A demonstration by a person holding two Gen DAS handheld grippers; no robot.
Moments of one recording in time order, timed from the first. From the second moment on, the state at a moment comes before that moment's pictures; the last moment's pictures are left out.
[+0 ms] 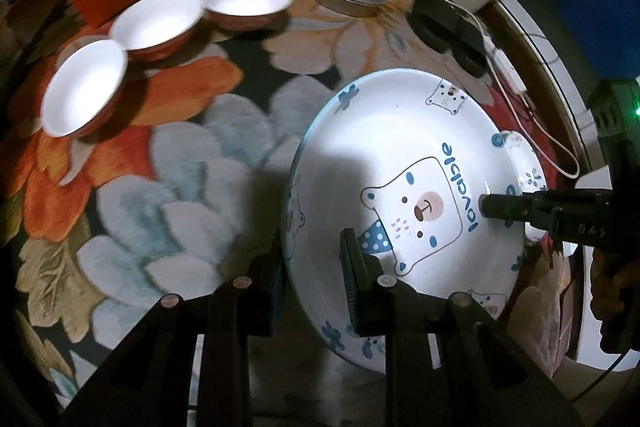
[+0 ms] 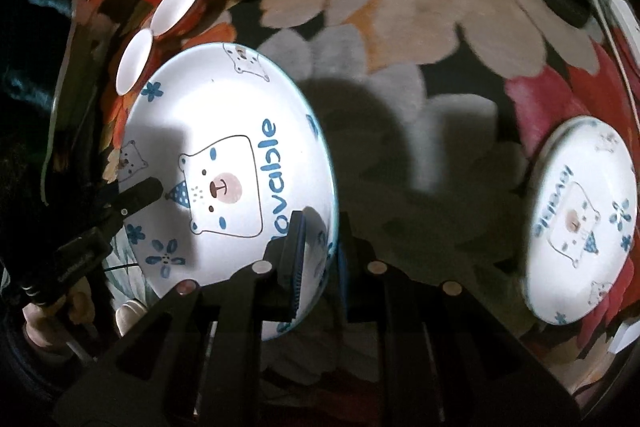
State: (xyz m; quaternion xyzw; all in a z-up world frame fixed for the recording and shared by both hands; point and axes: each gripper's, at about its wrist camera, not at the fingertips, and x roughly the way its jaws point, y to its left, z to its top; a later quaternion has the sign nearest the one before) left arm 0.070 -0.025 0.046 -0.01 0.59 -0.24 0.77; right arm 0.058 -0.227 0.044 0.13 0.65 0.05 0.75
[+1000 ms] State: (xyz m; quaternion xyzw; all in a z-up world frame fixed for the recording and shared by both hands) left arm 0.058 -0.240 0.042 0.05 0.59 -0.36 0.73; right arm -0.025 -0.416 0.058 0.24 0.60 -0.09 0.76
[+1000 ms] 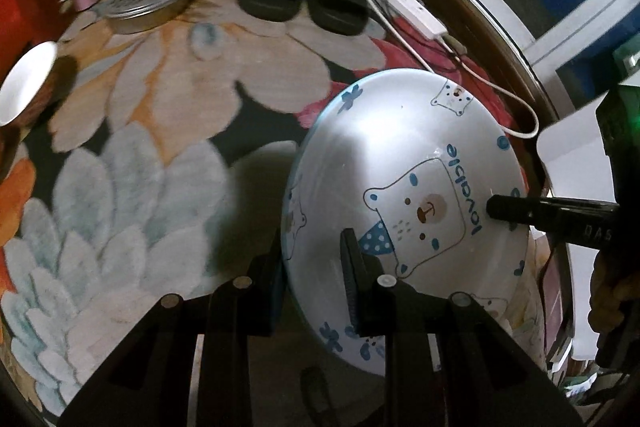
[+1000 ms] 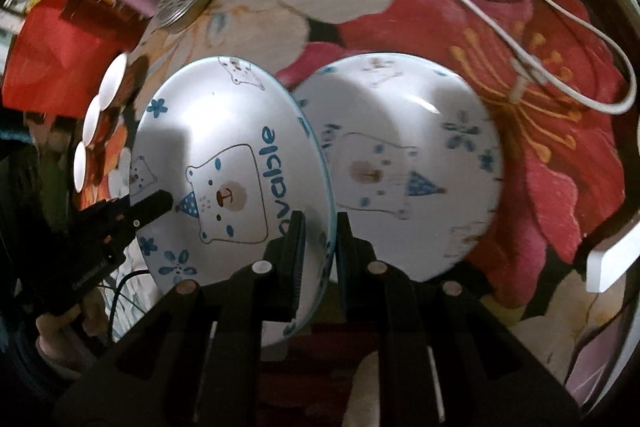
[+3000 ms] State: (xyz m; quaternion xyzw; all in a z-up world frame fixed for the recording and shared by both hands) left arm 0.044 -0.313 0.042 0.06 0.56 -0.39 0.73; right arm -0.039 -0.490 0.041 0.26 0.56 -0.15 0.77
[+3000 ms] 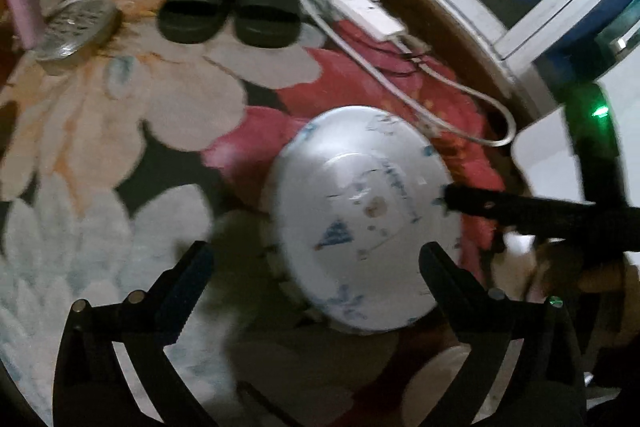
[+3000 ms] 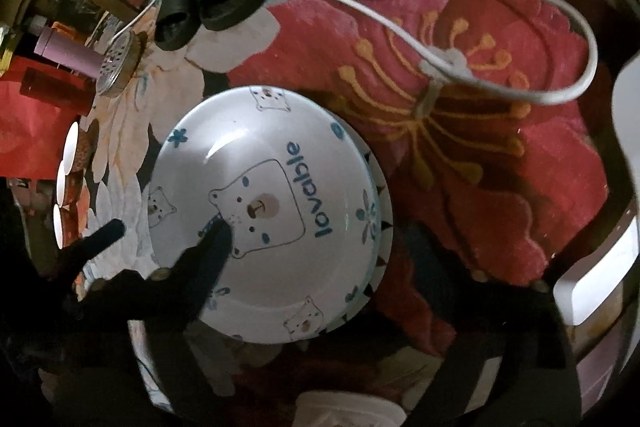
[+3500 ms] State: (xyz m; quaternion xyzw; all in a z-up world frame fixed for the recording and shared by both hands) left arm 0.062 -0.262 0.032 0.10 0.56 -0.32 0.75; right arm -0.023 -0.455 0.049 0.21 0.56 -0.13 0.79
